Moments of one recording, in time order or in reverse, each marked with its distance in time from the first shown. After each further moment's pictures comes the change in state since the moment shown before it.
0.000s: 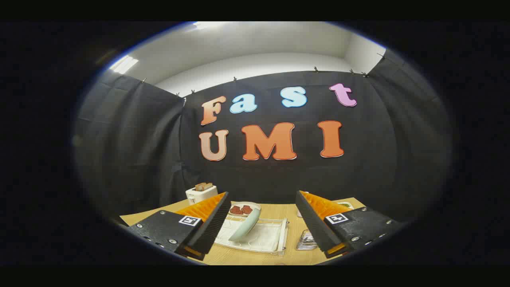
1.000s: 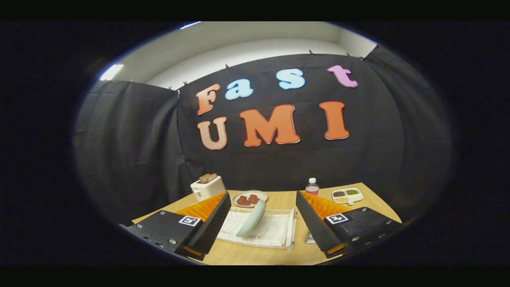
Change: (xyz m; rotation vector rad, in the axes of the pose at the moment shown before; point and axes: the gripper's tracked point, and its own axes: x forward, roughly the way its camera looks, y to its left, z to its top) arm 0.029 0.004 -0.033 0.071 0.209 0.033
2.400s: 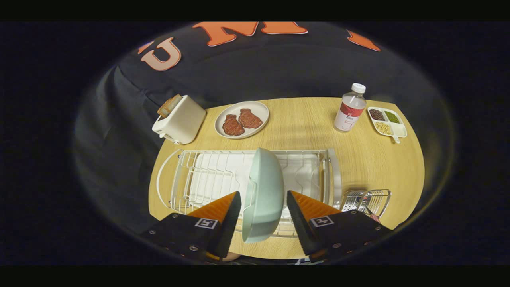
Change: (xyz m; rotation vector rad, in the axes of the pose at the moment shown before) arm 0.153 0.023 -0.169 0.139 0.968 -0.045
